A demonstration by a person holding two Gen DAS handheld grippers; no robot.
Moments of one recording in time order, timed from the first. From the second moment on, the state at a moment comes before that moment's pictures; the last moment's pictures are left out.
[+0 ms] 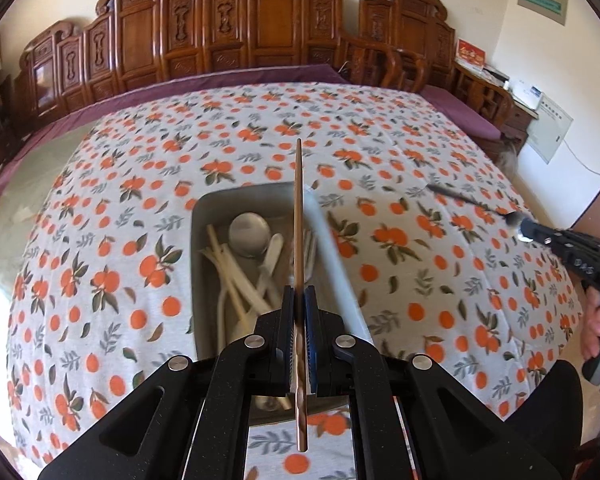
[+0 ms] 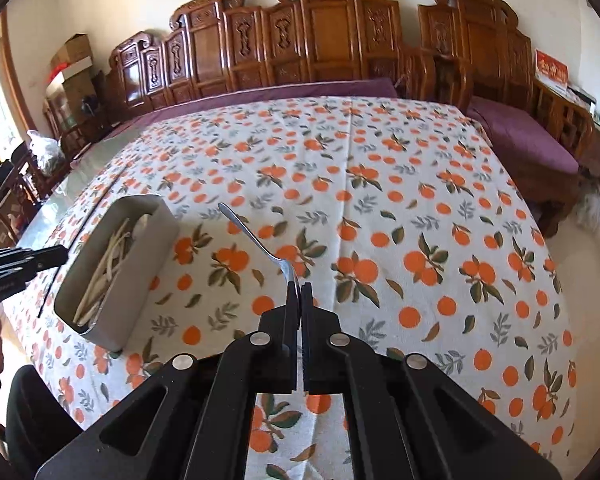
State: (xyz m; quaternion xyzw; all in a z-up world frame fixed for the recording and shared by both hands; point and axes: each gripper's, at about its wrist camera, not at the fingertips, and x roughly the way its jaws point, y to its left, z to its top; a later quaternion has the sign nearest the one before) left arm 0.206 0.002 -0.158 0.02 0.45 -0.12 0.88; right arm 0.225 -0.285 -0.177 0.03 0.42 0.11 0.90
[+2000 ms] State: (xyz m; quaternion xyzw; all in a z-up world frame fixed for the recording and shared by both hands) left arm 0.199 0.095 -0.152 0.00 0.45 -0.06 0.89; right arm 0.253 -0.084 -0.179 -0.10 0.43 0.17 0.88
